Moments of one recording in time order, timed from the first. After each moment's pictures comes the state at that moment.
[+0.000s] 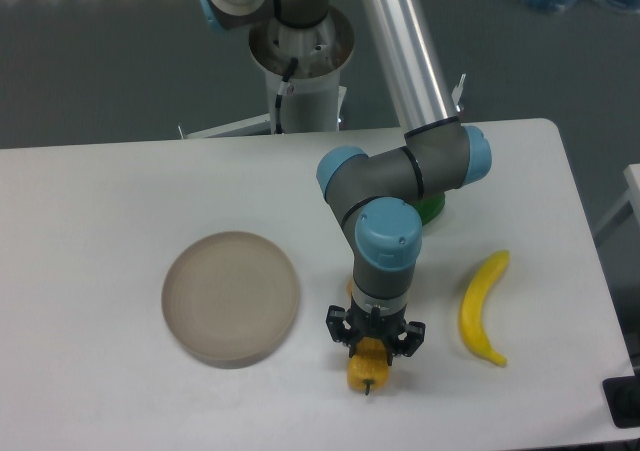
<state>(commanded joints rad) 2.13 -2.16 -1.41 -0.88 1.49 0.59</state>
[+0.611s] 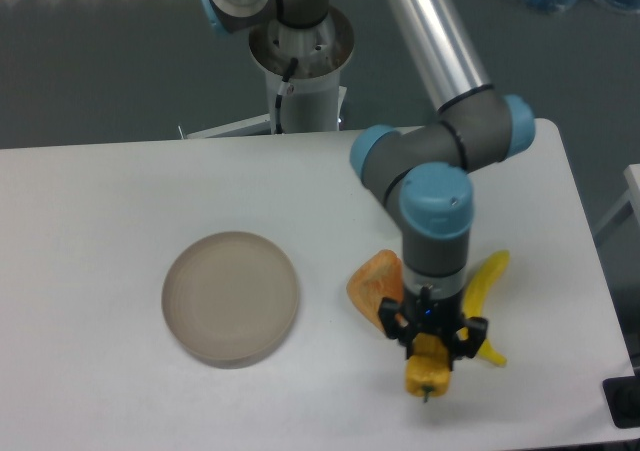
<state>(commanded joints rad) 2.26 -2.06 -1.38 -0.90 1.53 0.86</state>
